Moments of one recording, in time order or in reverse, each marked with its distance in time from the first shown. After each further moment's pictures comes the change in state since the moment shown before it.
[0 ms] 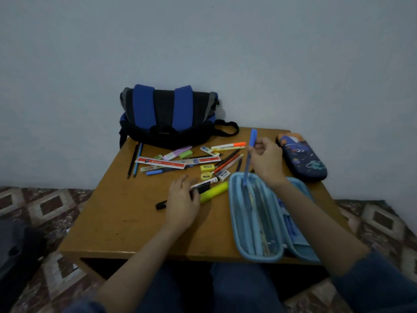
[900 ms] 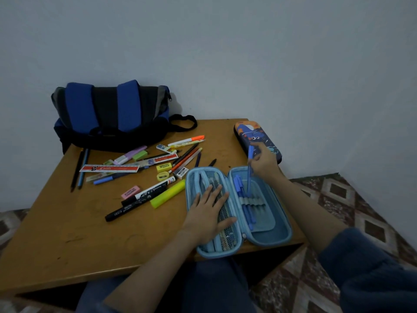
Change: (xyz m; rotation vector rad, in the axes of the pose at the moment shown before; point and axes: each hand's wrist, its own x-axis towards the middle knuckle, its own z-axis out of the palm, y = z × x) left_hand -0.022 0.075 0.092 0.348 -0.664 0.494; right_hand 0.019 0.114 -0.079 -0.192 -0.077 0.202
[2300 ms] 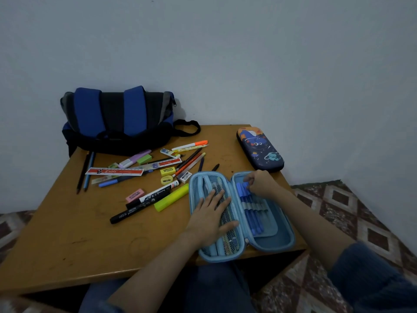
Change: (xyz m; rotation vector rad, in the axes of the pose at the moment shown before) left_hand -0.002 -0.001 -0.005 -0.090 0.007 0.008; right_hand -0.018 0.004 0.003 -0.444 -0.404 -0.019
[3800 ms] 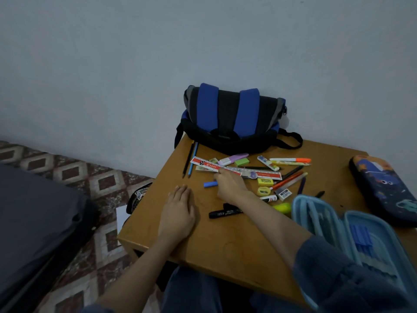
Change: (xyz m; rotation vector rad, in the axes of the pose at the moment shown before) left_hand -0.139 -0.189 -0.046 -0.072 0.575 -0.714; right_hand 0.034 -0.288 0.132 -0.445 -0.024 -0.633
